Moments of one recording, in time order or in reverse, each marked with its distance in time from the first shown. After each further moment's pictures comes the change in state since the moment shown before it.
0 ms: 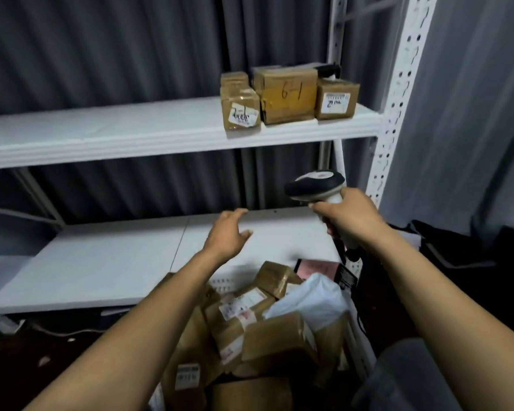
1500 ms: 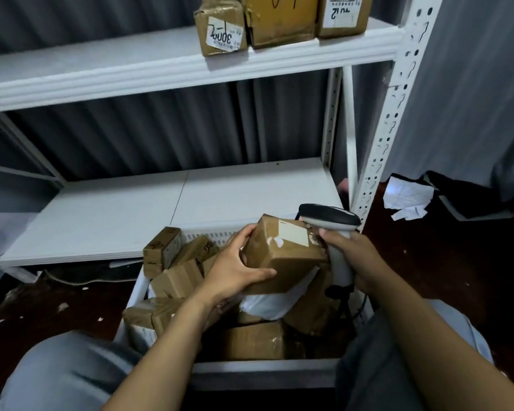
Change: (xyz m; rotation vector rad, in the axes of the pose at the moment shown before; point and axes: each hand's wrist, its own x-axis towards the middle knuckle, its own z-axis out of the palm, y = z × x) left_hand -0.115 -0.012 0.076 -0.551 -0.234 -0.134; right_hand -0.054 0.147 0.038 0.674 -0.165 0.363
